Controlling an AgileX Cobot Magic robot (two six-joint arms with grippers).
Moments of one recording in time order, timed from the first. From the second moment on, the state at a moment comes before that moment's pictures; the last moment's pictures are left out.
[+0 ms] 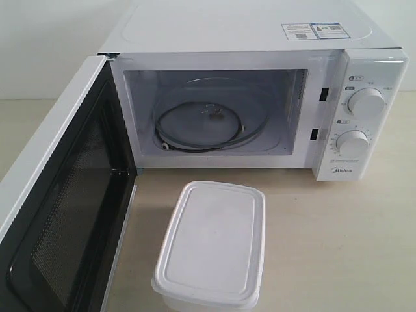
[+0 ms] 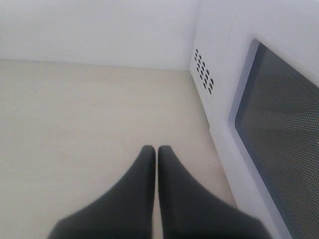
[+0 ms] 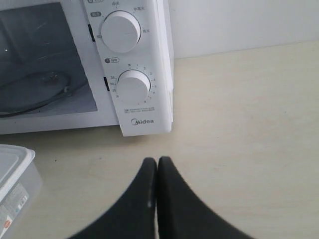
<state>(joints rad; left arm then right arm) -0.04 0.00 0.00 -0.16 0.30 0.07 -0.07 0.00 0.00 0.16 0.31 0.00</state>
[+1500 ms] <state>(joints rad) -0.04 0.00 0.00 -0.16 0.30 0.07 -0.07 0.26 -0.27 0.03 -0.42 0.01</state>
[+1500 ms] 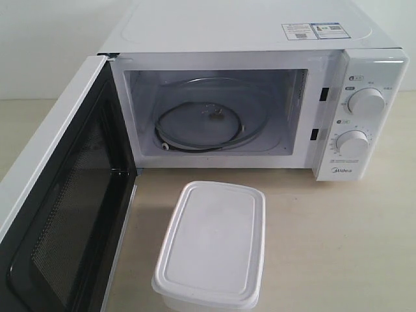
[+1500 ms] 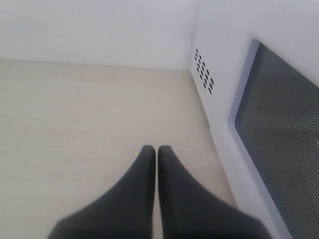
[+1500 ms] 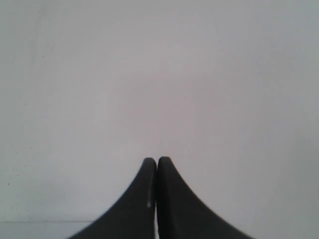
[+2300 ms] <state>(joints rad) -0.04 0.00 0.00 -0.16 0.30 0.07 -0.07 1.01 -0.17 -0.62 -0.91 0.29</state>
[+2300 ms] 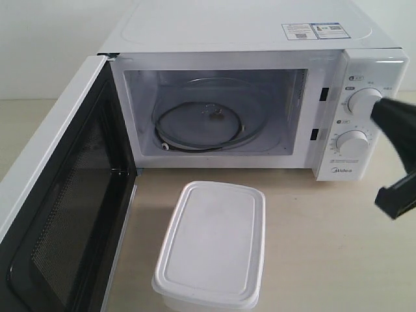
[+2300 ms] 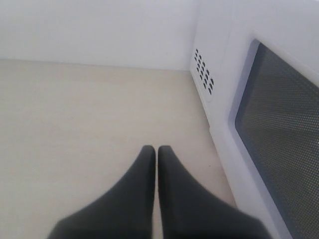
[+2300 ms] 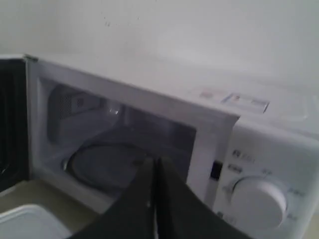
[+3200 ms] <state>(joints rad) -0.04 0.00 0.00 -0.16 0.30 0.07 -0.07 1.79 -0.17 -0.97 -1.20 0.21</state>
